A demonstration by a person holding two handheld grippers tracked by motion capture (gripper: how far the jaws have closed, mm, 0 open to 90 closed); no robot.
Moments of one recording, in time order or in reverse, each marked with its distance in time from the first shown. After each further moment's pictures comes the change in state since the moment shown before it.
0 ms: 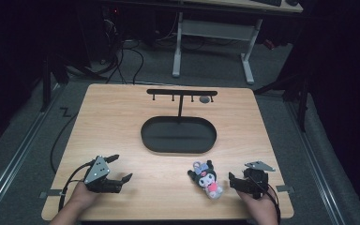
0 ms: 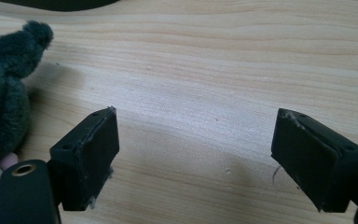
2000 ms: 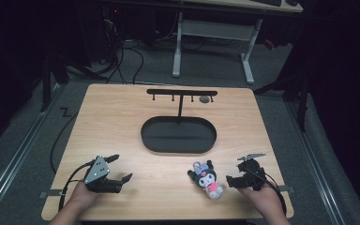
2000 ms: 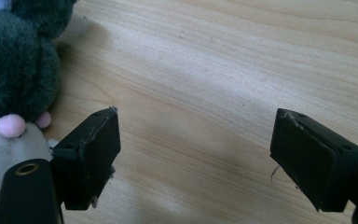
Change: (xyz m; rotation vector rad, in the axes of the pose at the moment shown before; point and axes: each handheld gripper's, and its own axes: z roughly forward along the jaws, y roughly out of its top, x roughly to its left) left arm 0.000 0.000 0.000 0.000 -0.003 -0.001; right arm 0.006 0.032 0.000 0.279 0.084 -0.127
